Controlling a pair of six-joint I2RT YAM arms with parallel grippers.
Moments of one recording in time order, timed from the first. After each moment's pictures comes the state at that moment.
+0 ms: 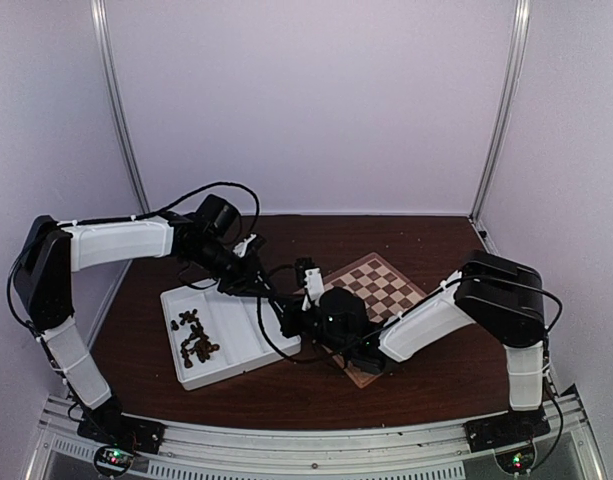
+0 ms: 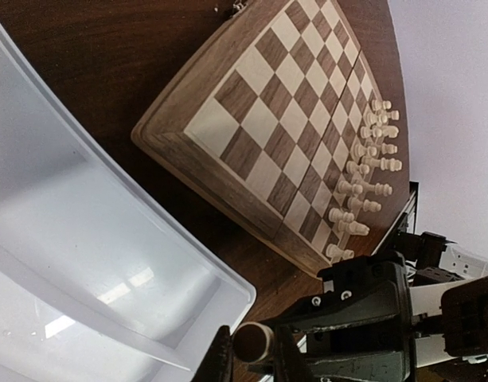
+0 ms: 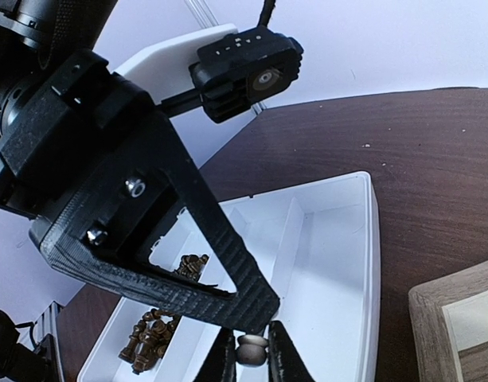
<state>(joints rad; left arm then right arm) -0.59 1.74 1.26 -0.54 0.61 -0.54 1.11 2.06 1.01 0.94 0.26 0.56</state>
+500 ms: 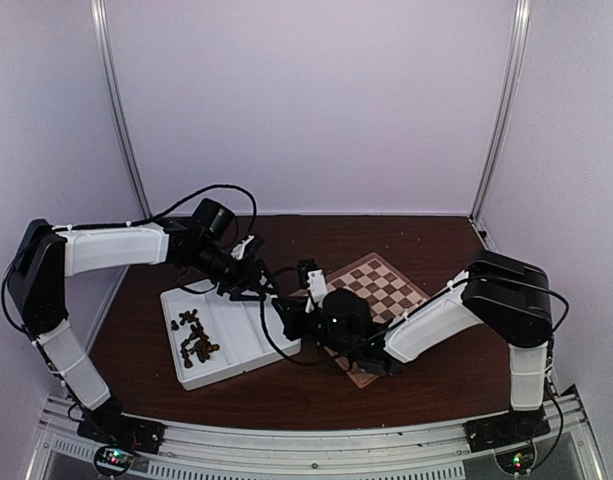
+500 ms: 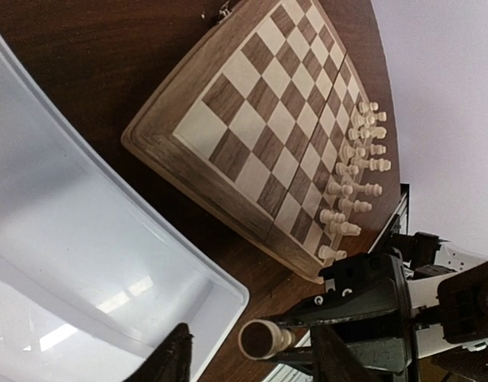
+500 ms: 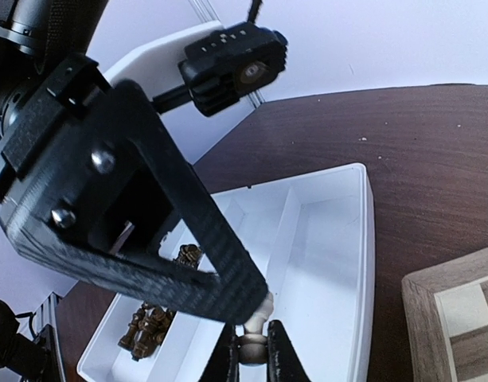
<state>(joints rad) -0.59 1.70 1.20 -0.45 0.63 -0.58 1.11 2.04 0.99 0.93 0.26 0.55</state>
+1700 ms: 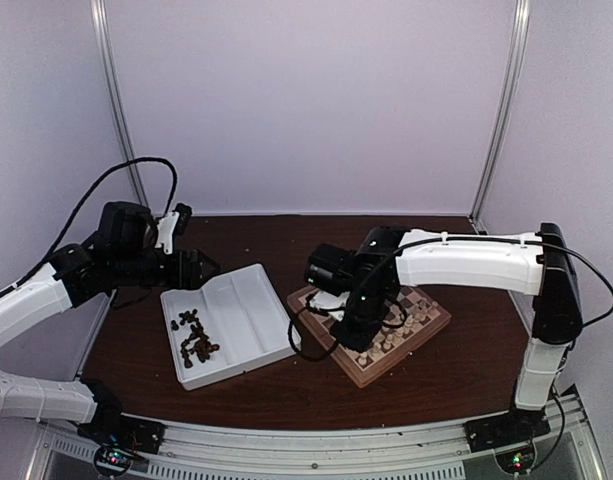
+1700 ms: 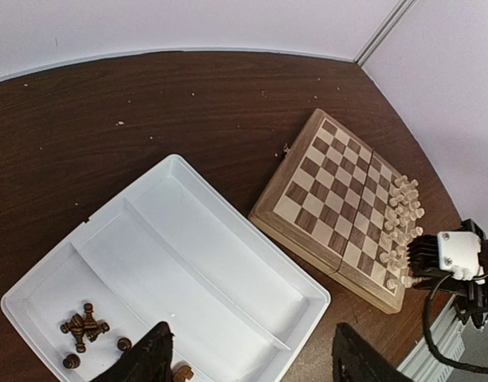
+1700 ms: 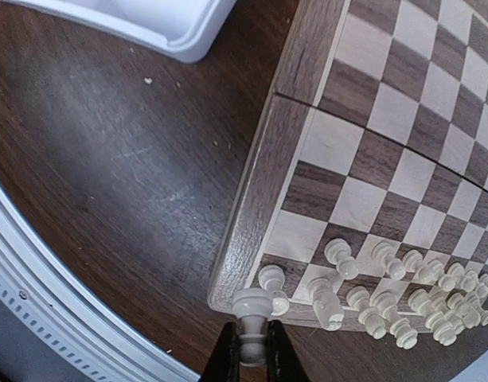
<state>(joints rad) -0.58 1.01 0.88 -0.45 0.14 -0.36 1.06 1.84 1.56 -1.13 0.07 0.16</state>
